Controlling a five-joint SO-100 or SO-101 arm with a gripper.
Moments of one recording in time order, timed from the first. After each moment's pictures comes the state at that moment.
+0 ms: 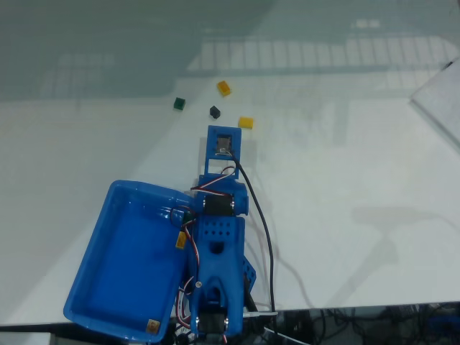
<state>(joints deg) 8.4 188.9 175.7 74.3 -83.4</state>
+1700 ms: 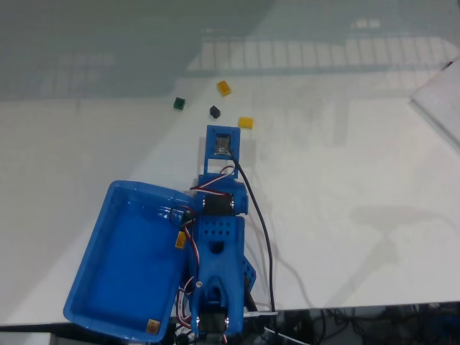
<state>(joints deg) 7.9 189.4 175.7 73.7 -83.6</state>
